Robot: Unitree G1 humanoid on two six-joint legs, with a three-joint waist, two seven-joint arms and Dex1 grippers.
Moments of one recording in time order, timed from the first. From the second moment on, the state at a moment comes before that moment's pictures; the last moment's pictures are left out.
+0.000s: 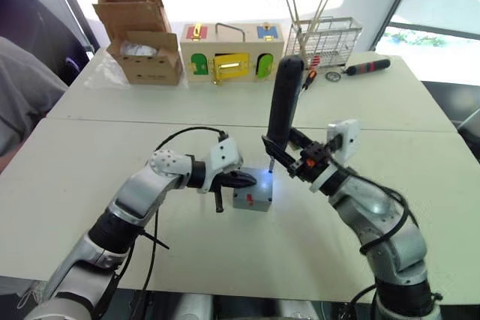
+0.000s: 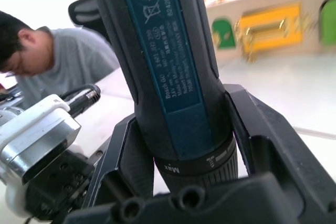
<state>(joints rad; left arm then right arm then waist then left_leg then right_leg) -0.52 0.54 -0.35 -0.20 -0.29 0.61 -1.01 -0.30 -0.39 -0.07 -0.61 0.57 0.71 0.35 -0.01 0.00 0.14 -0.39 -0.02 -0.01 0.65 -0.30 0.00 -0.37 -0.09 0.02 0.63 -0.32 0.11</state>
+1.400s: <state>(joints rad) -0.57 0.54 -0.38 -0.43 -0.41 0.78 -0.94 -0.70 -1.16 0.09 0.39 0.67 1.53 0.64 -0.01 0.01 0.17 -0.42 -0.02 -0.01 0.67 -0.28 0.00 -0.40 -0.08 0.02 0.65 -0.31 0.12</state>
